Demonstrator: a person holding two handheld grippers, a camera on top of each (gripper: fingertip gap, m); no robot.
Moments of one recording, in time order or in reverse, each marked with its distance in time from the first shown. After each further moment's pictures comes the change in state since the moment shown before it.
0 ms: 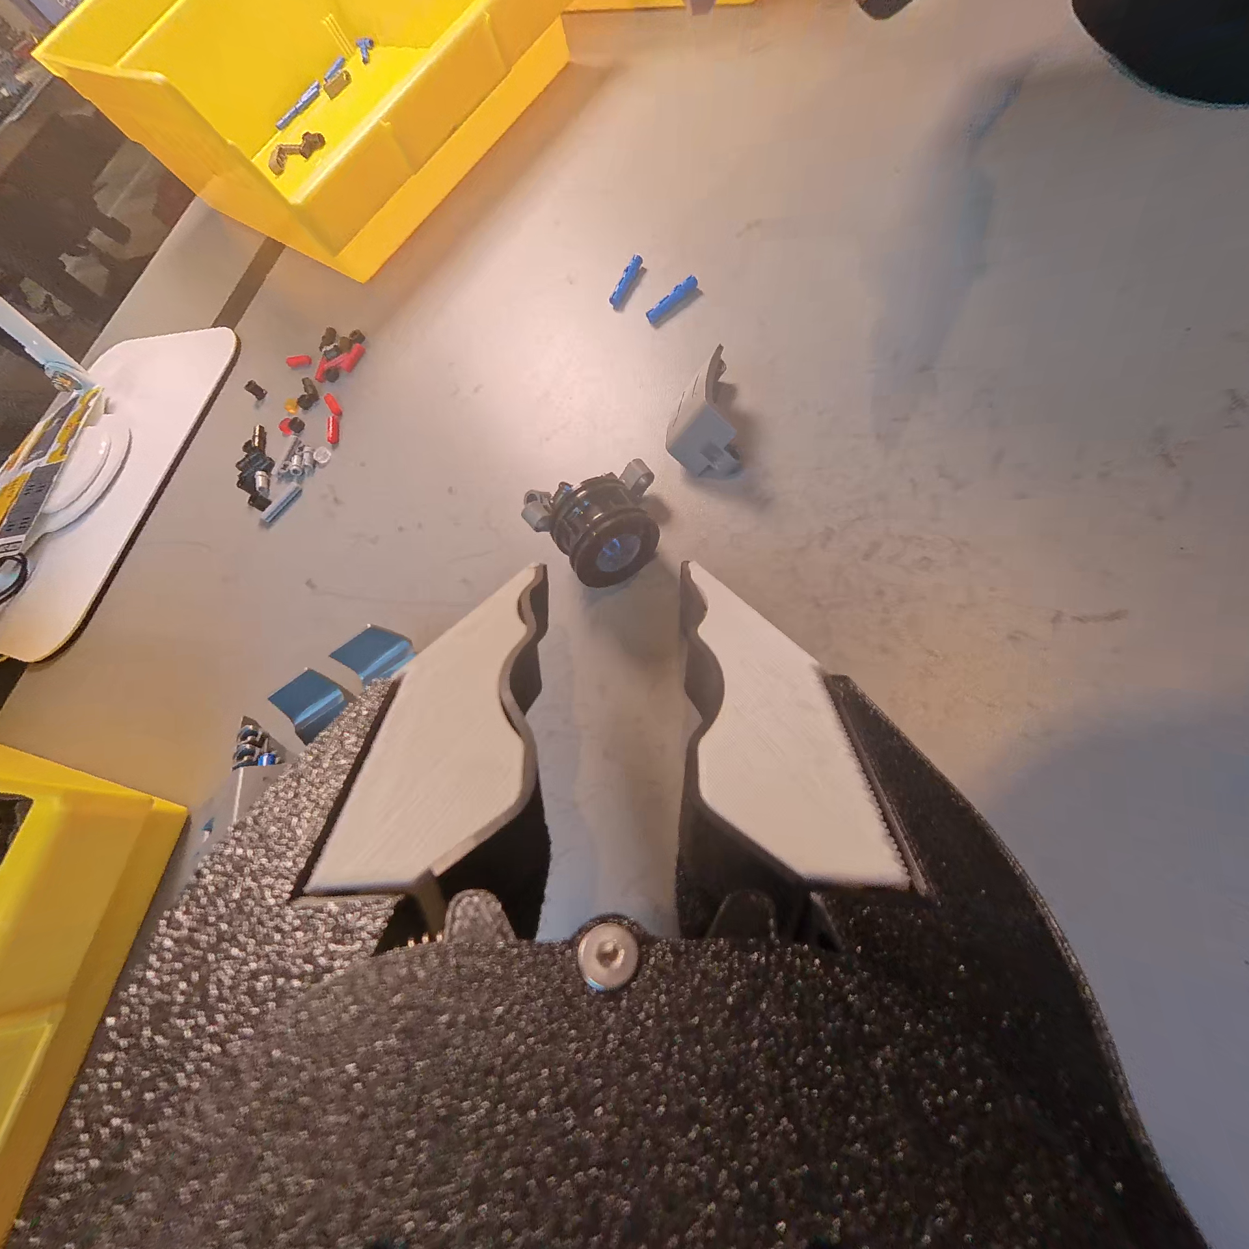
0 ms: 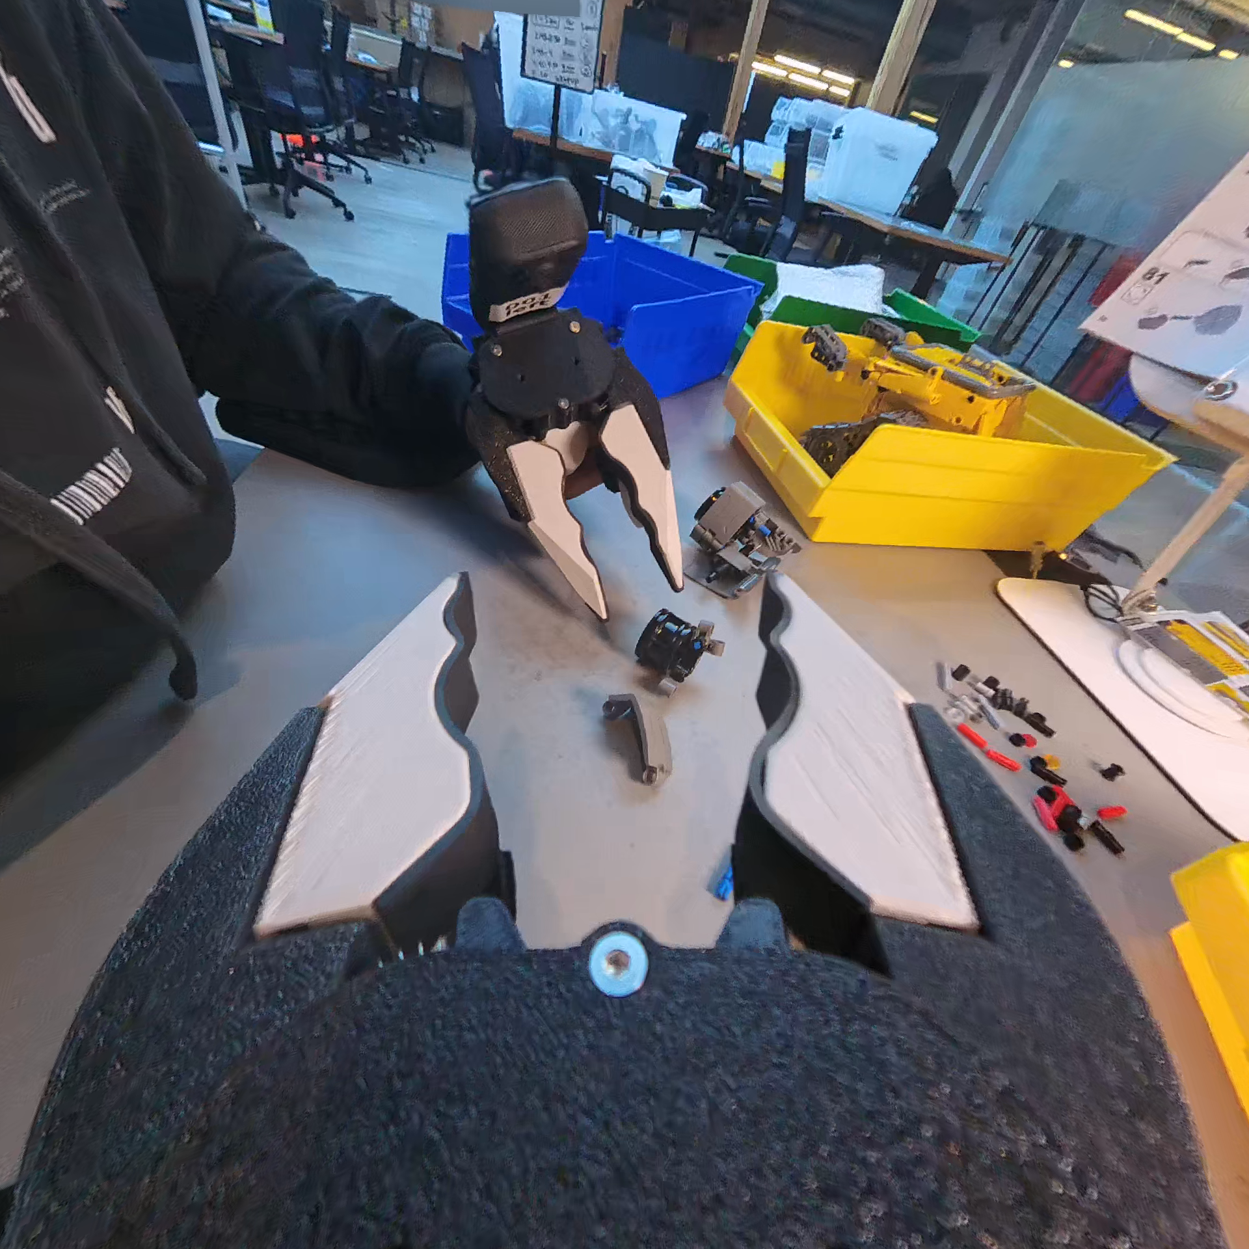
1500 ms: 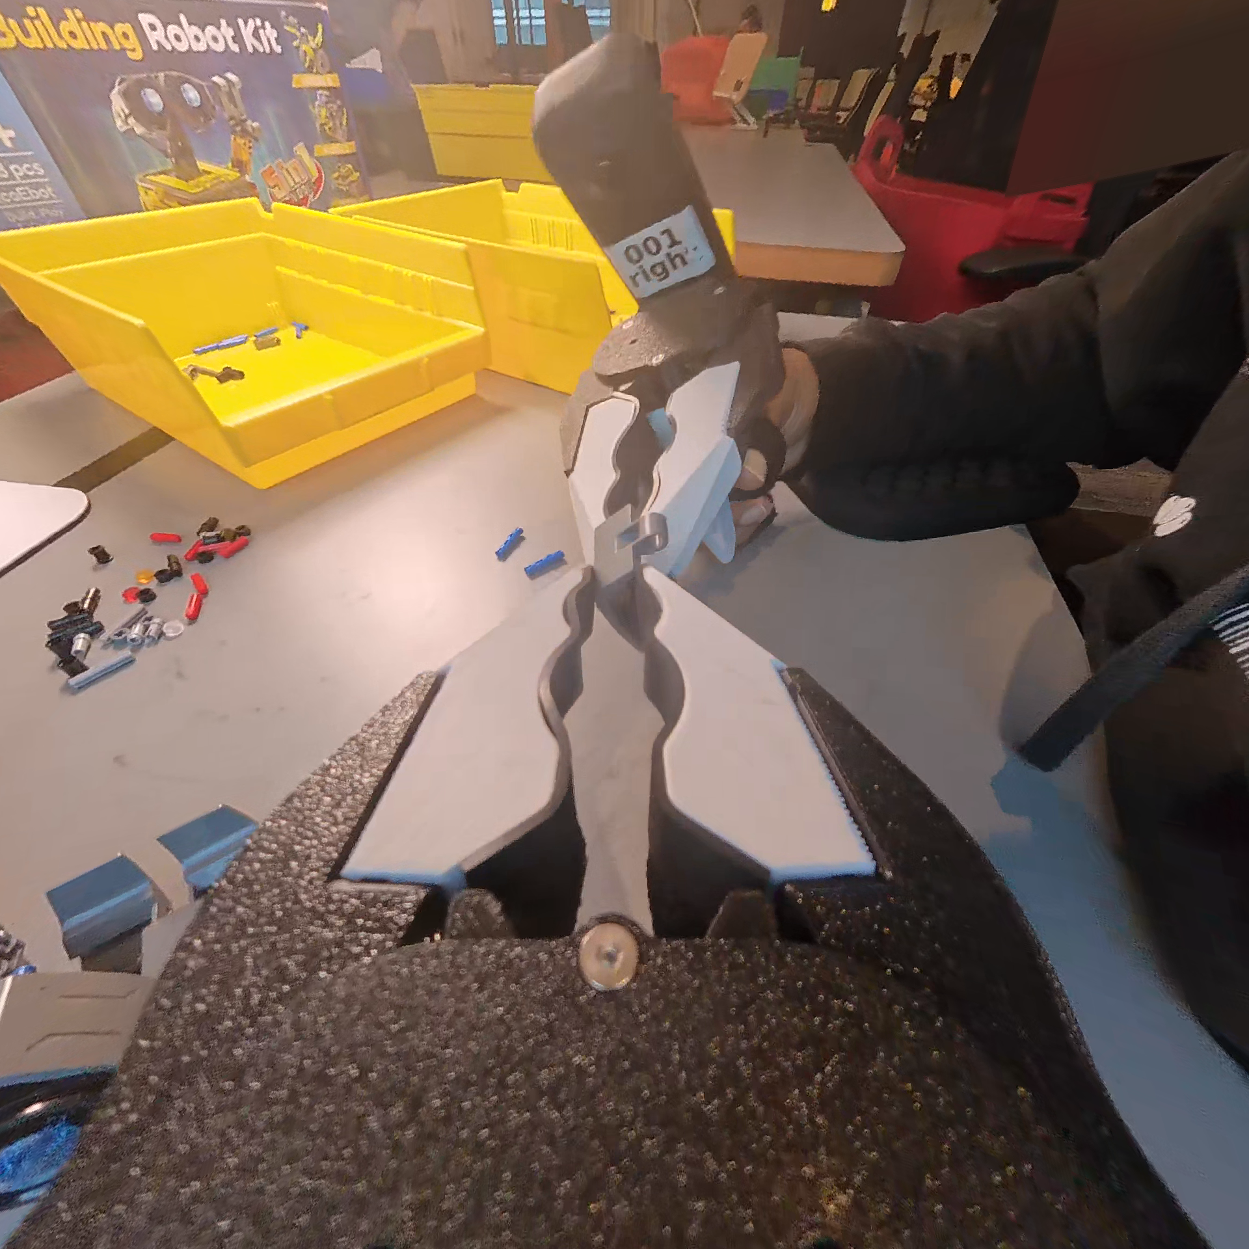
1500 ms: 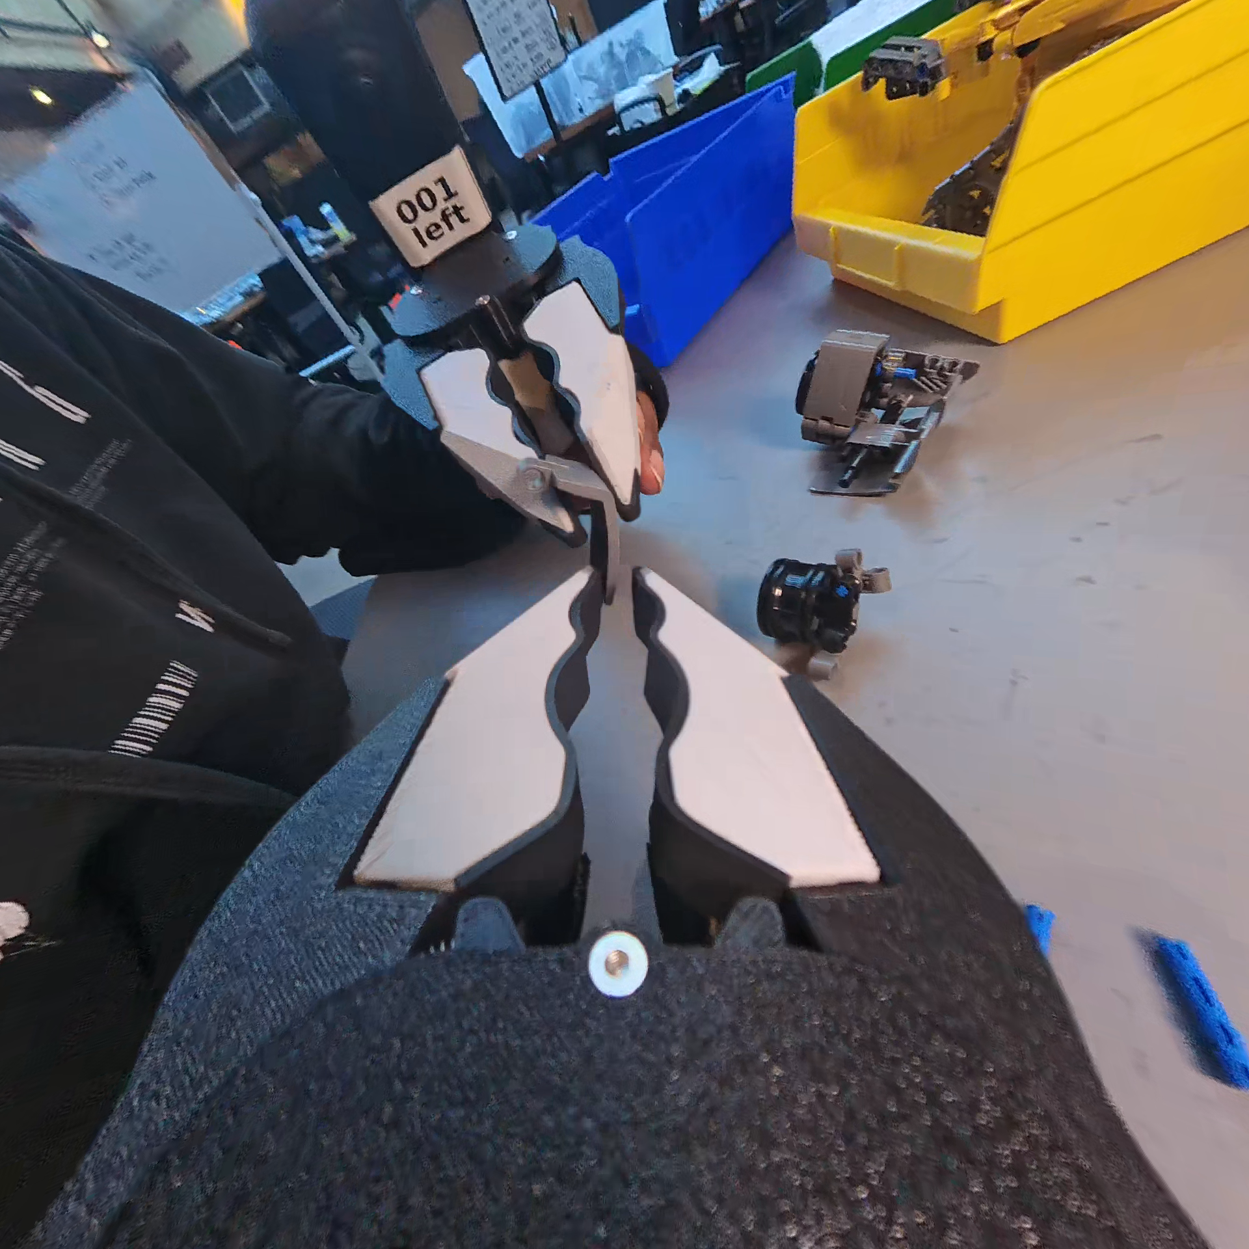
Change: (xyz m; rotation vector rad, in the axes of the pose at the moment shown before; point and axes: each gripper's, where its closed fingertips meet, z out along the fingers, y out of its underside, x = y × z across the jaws) left arm 0.021 -0.076 -0.028 0.393 0.242 -0.266; right arm -0.013 0.031 0.059 -0.054 -0.127 0.580
